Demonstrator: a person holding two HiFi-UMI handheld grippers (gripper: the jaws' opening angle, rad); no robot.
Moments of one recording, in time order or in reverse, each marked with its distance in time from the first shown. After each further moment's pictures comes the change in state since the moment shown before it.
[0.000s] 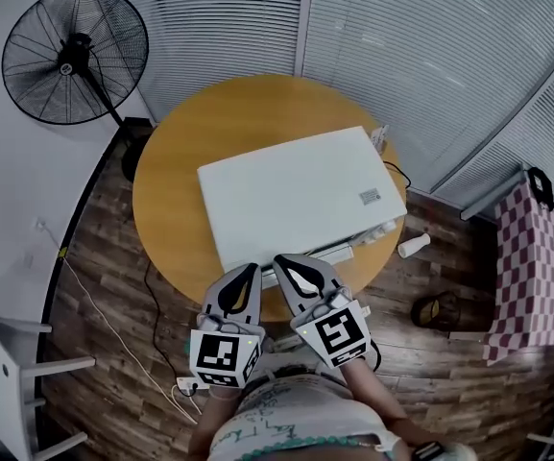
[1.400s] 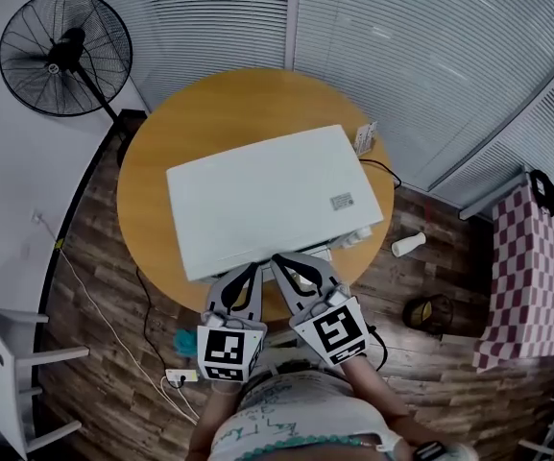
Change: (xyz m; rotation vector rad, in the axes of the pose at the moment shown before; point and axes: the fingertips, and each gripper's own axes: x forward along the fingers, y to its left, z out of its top) left arm 0.054 -0.052 -0.025 0.046 0.077 0.039; right arm -0.033 -0.058 -0.018 -0.001 0.033 0.057
